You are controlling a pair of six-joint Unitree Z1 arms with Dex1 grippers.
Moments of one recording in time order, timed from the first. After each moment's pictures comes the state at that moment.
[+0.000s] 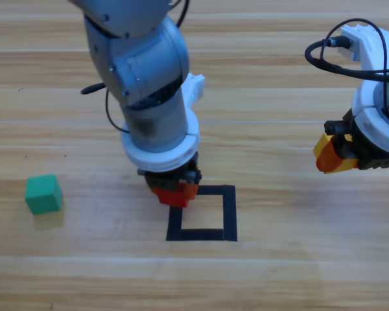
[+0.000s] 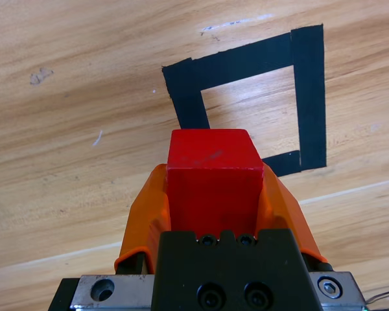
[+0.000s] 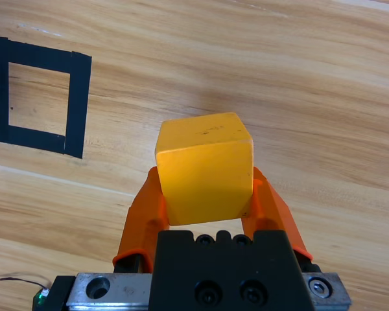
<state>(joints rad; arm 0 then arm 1) -0.85 2.11 -1.59 0.88 0.07 -0.68 0.83 1.81 -1.25 0.70 -0.12 0.61</state>
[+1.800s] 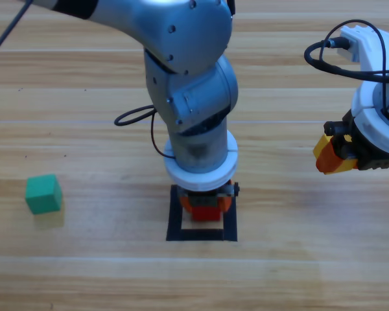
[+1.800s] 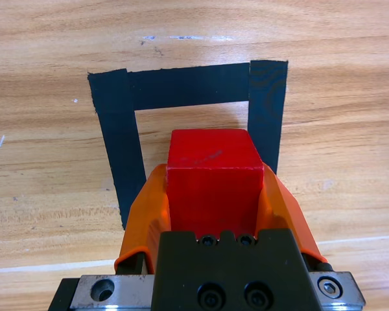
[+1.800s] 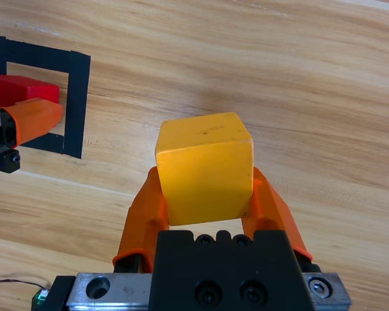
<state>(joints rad) -0.91 2.26 -1.71 0.87 0.09 -0.95 0.83 1.81 -1.25 0.70 -0.12 0.61</state>
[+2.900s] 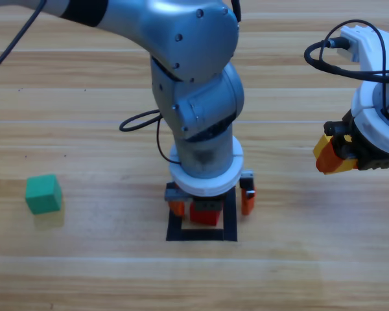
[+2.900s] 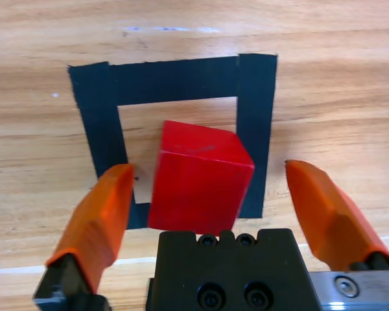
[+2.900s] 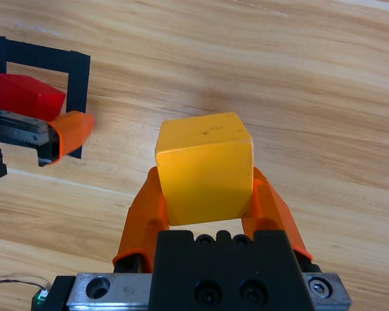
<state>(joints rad) -0.92 2.27 -1.71 0.86 0.09 -0.97 0.83 1.81 -1.25 0.70 -0.12 0.61</state>
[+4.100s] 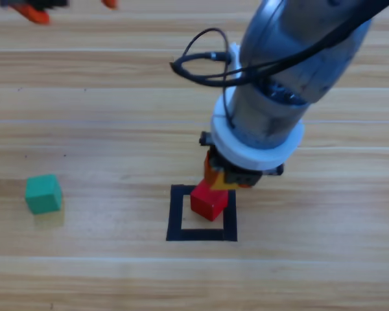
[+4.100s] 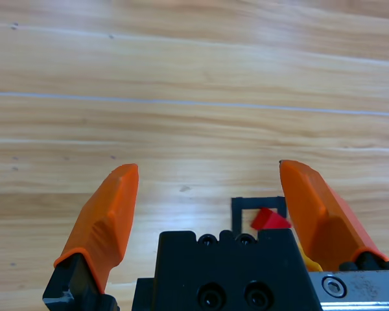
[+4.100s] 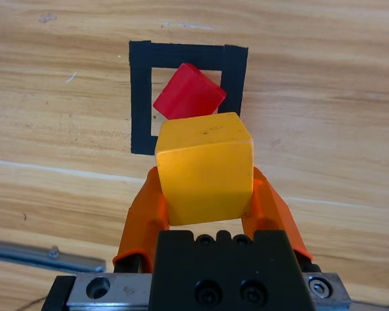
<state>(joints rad) -0.56 1.71 -1.69 0.93 0.23 -0.65 1.06 2.13 -1.72 0.89 -0.12 1.00</state>
